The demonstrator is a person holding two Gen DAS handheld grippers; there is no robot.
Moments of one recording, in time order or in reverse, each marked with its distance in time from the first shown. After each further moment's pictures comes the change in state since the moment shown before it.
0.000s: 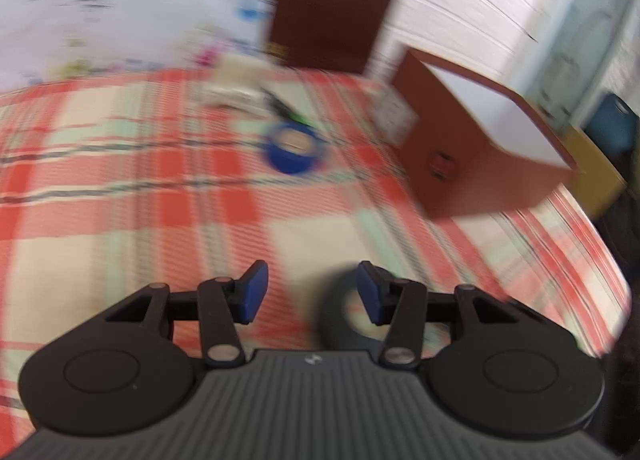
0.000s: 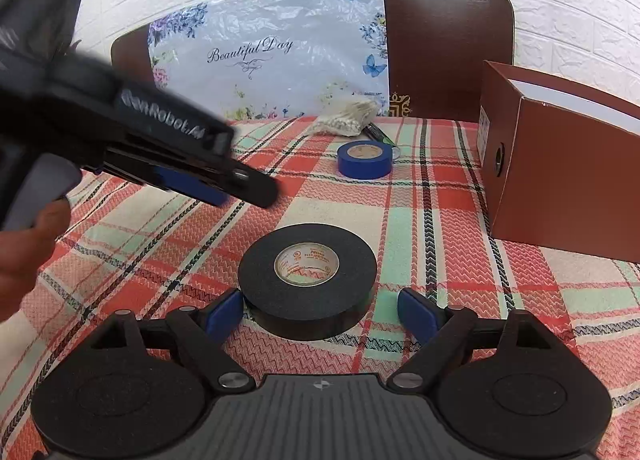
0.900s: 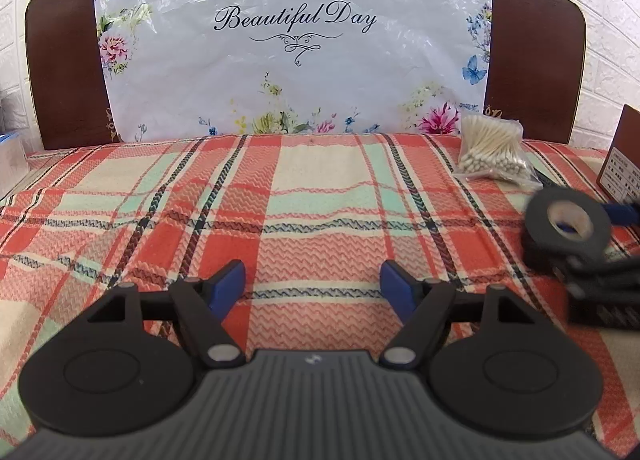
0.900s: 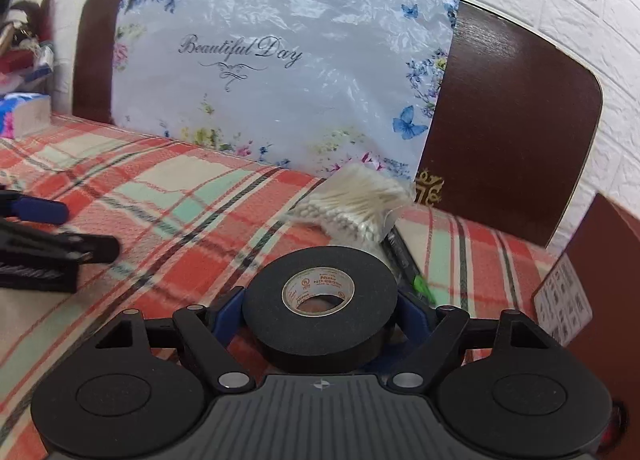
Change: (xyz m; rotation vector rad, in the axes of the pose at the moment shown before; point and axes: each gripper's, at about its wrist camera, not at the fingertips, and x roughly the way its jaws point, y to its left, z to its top) left arm 0.030 0.144 0.001 -0.042 -0.277 0.468; right arm 0.138 0.036 0.092 -0.220 -0.050 -0.122
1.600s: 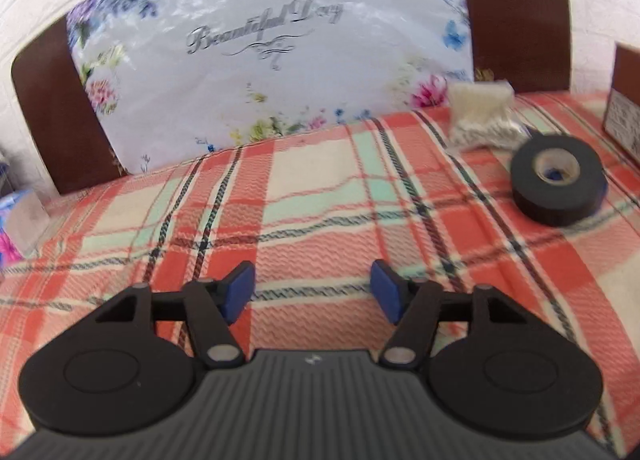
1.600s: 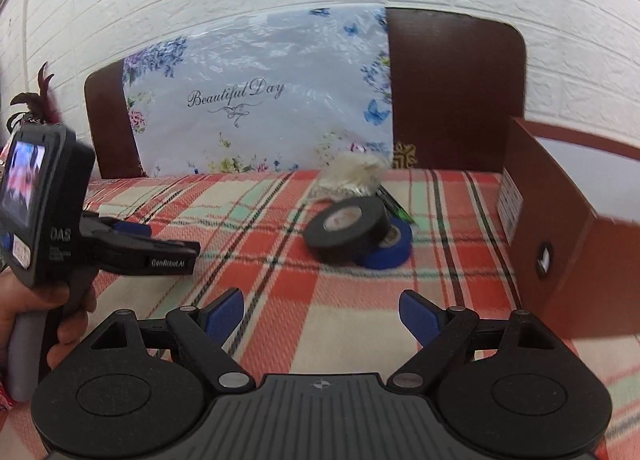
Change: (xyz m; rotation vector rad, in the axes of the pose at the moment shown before) left arm -0.006 -0.020 0.007 0.142 0.027 0.072; right arm -0.091 -0.015 -0.025 0.240 -0.022 0.057
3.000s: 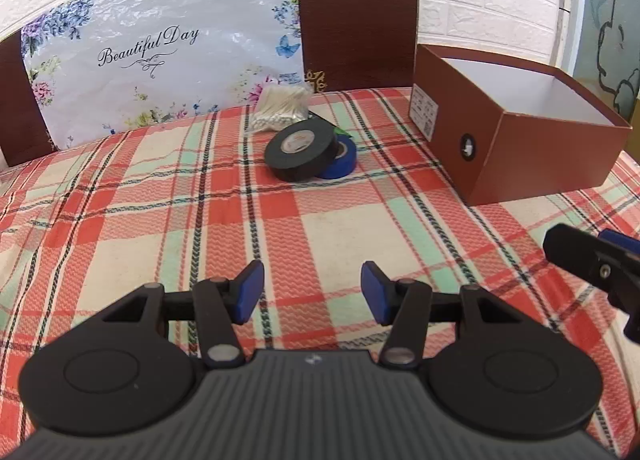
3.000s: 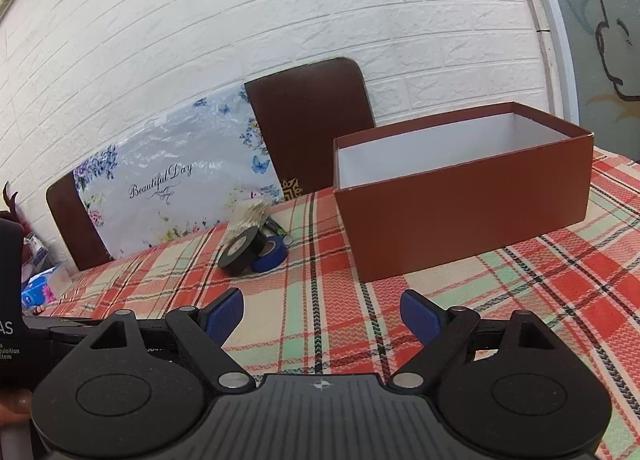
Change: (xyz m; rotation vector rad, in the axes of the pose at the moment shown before) left arm -0.137 -0.119 -0.018 0.002 0.070 -0.205; right arm -0.134 -0.078 -0.047 0.312 -0.121 -0.114
